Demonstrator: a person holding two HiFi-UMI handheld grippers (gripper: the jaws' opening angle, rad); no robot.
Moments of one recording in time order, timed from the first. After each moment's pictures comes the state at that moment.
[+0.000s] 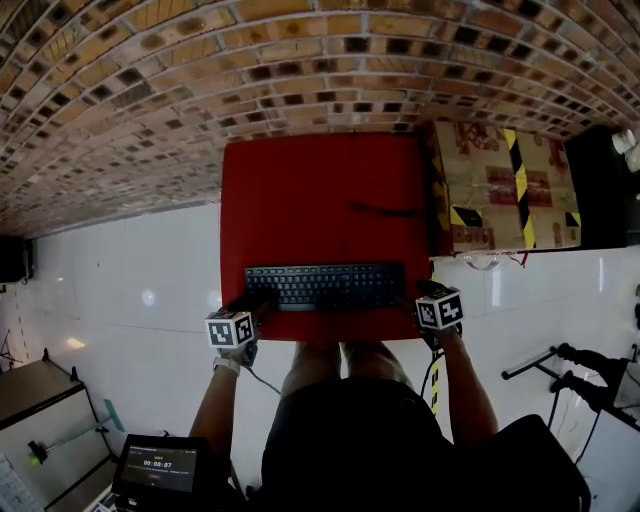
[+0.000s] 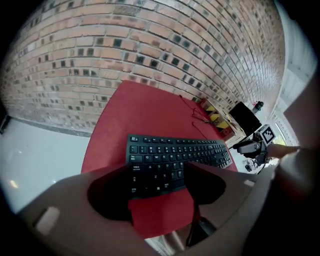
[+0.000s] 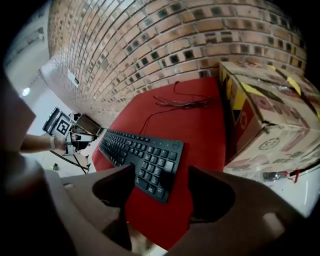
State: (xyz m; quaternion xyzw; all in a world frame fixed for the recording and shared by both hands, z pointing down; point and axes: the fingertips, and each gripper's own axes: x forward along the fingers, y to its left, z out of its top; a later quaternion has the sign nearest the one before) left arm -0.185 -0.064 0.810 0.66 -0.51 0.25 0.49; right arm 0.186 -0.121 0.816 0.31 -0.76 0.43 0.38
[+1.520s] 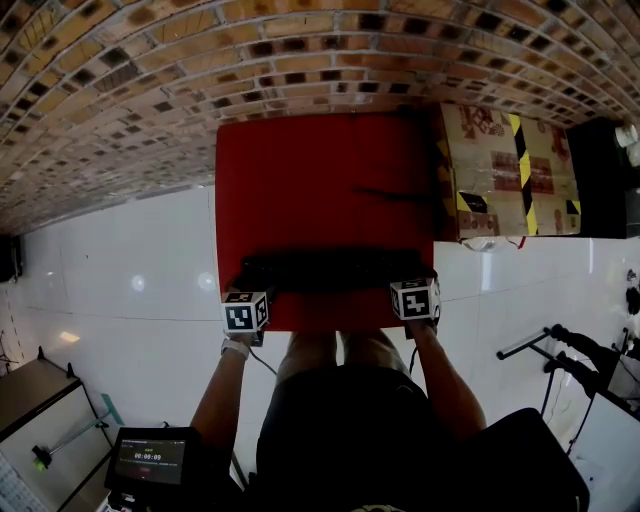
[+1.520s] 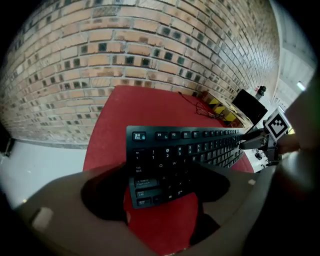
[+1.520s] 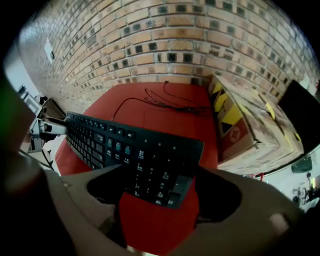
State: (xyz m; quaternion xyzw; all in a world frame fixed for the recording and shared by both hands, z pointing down) left arm -0.183 -0.105 0.821 0.67 -0.53 0.30 0.43; right arm 0.162 -0.140 0.823 0.46 -0.68 0.34 0.46
